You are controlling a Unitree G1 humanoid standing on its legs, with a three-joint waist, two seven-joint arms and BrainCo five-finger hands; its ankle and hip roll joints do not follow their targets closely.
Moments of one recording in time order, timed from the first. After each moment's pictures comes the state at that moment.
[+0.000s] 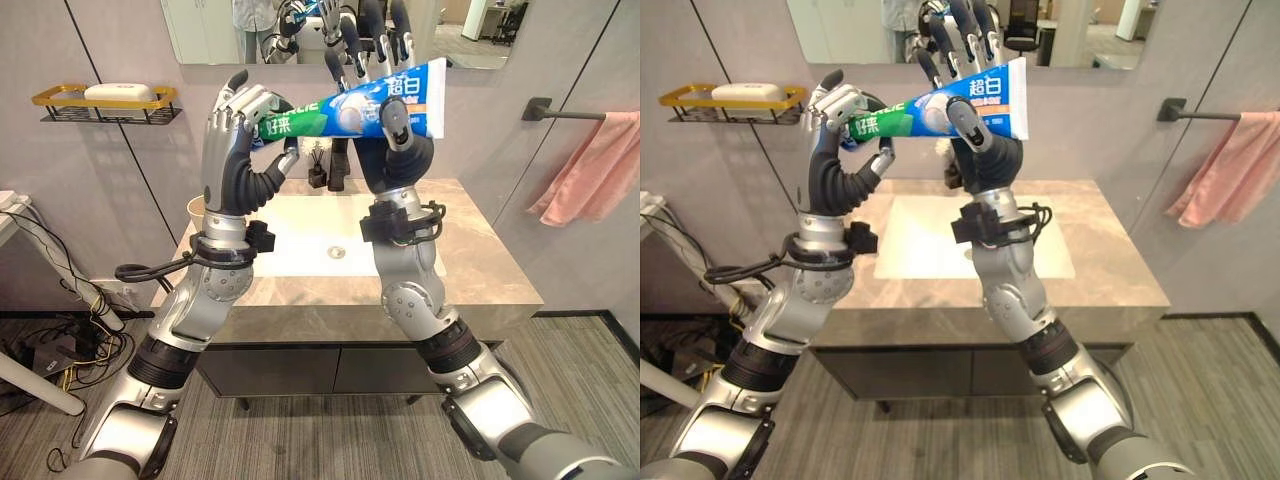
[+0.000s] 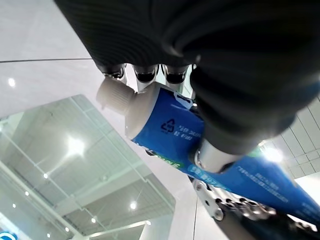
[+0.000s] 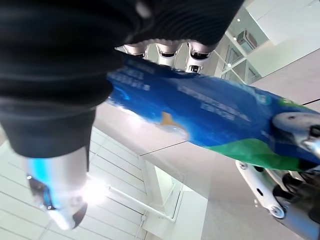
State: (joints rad) left arm -0.57 0.46 -0.28 -0.11 0.44 -0.20 0.54; right arm -0.74 -0.11 0.39 0.02 0.89 -0.44 -0.02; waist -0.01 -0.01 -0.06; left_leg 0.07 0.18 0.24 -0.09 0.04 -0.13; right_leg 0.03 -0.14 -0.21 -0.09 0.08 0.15
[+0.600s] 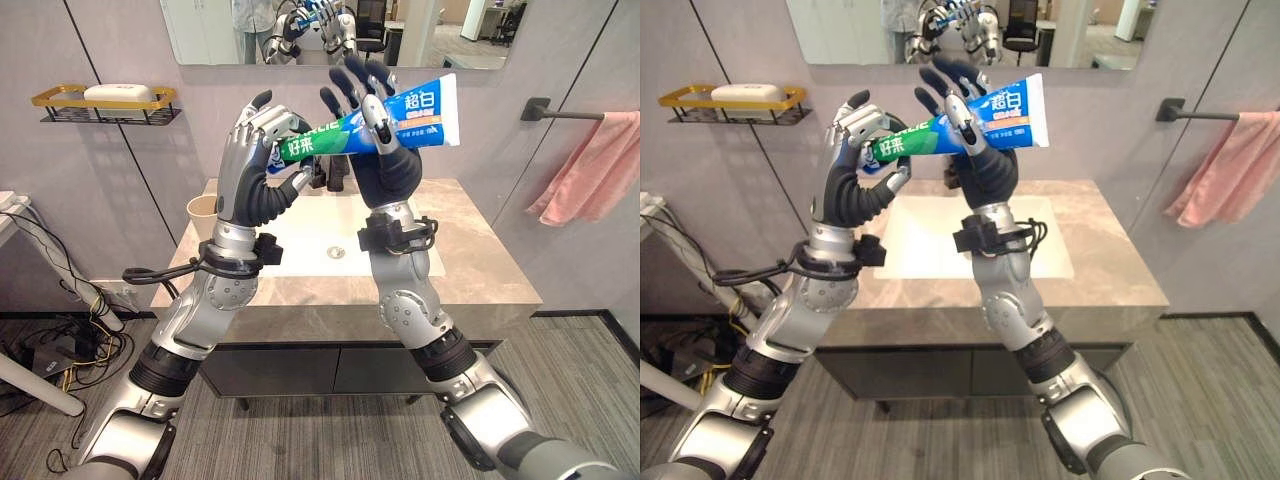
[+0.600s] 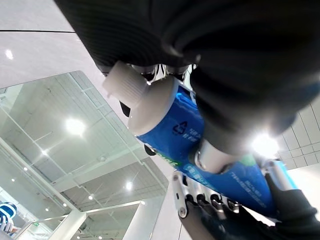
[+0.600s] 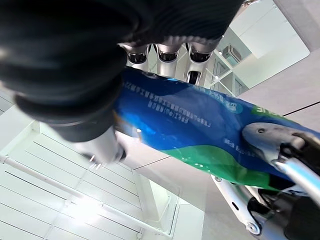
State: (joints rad) left arm -0.54 0.47 -0.30 -0.13 0.43 -0.21 0.47; right arm -0.69 -0.10 0.40 0.05 0.92 -0.44 -0.02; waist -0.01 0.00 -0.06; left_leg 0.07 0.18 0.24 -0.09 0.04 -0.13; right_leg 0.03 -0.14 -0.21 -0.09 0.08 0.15
